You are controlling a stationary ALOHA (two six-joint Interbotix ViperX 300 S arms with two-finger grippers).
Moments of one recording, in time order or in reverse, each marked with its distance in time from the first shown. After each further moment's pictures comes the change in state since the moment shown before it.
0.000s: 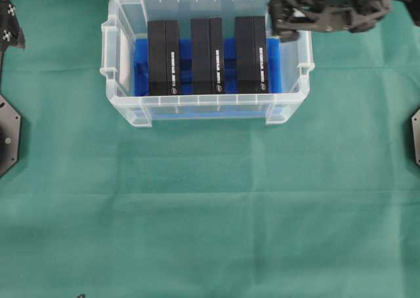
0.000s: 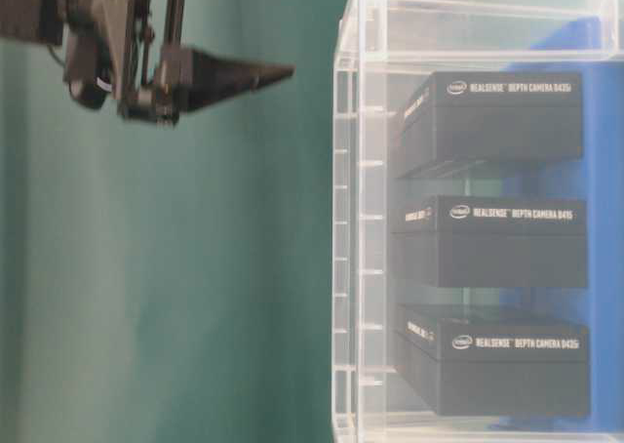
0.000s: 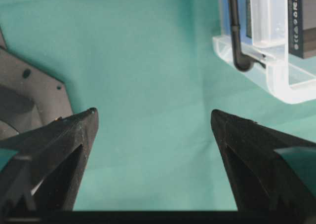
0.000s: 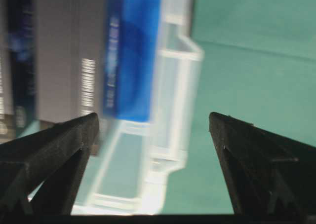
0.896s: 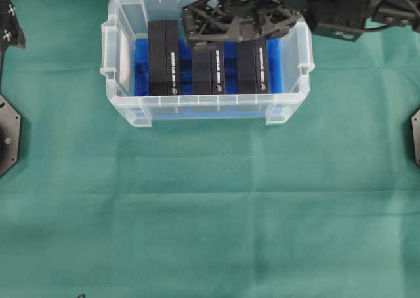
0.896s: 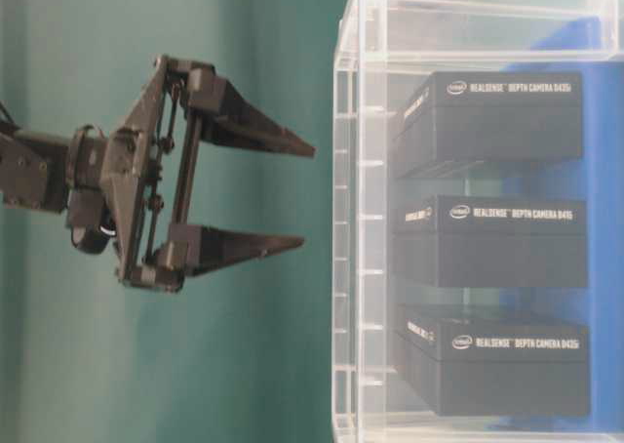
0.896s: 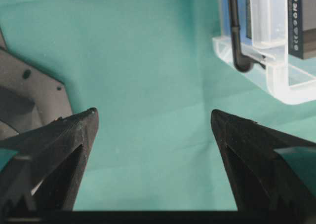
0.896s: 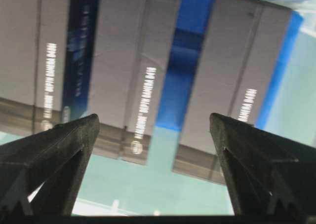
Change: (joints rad) left arm 0.000 0.000 0.000 0.000 -0.002 0.002; right arm 0.075 0.311 -0.365 0.014 -0.002 0.002
